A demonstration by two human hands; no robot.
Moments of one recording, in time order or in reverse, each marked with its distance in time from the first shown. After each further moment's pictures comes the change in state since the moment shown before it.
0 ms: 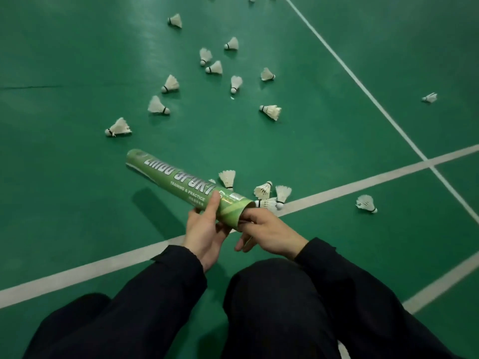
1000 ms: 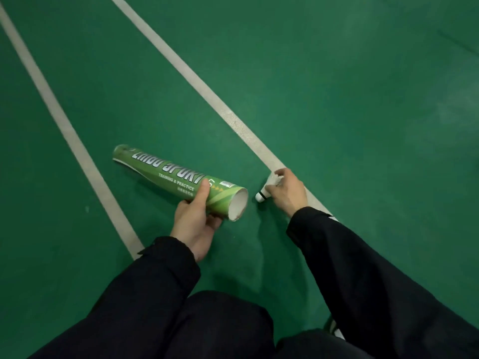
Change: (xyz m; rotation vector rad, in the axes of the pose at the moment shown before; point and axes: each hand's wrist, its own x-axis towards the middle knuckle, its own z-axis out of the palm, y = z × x) left_hand -0.183 0.085 -0.492 -0.755 1.010 0.428; right_hand 0.209 -0.053 0.566 -0.602 -0.473 -0.313
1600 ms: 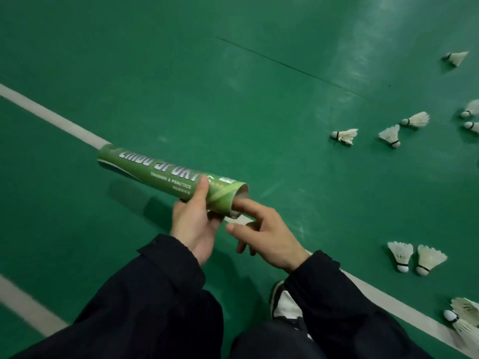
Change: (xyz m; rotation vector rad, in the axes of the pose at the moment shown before) left_hand -0.098 -0.051 0.139 0.131 -0.395 -0.006; right_hand -0.188 -0.005 -0.162 0.525 -0.032 -0.265
